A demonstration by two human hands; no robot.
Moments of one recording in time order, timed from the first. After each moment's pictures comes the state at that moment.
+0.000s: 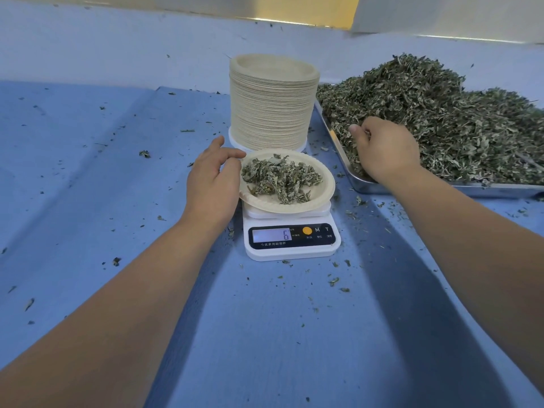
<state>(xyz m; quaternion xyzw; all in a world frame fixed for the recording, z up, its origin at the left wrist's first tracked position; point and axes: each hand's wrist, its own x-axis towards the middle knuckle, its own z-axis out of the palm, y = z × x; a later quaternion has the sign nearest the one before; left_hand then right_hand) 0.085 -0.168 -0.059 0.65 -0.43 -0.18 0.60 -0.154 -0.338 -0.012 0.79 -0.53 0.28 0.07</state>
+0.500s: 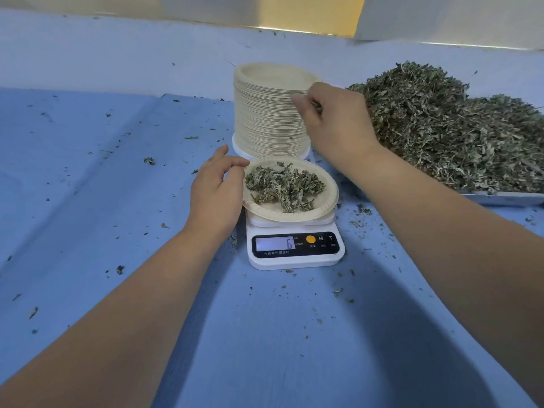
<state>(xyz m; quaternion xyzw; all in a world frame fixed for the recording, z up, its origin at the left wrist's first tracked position) 0.086 -0.169 -0.059 0.65 -0.43 -0.18 0.60 -0.074 -0.294 0.033 0.85 -0.31 0.42 0.02</state>
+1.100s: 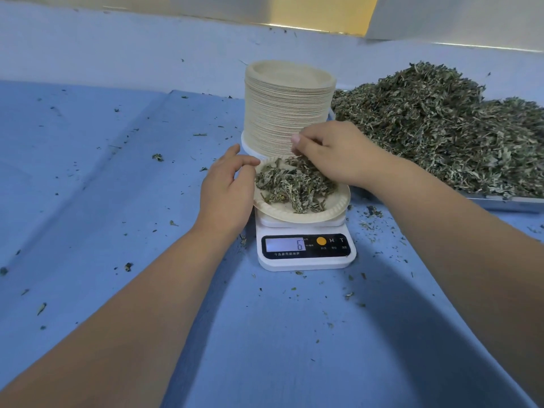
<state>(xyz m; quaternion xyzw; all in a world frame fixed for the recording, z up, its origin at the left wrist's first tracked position) 0.083 -0.166 -0.055 0.65 -0.43 -0.19 0.61 -0.078 -0.284 0.022 0.93 -0.30 0.20 -0.07</state>
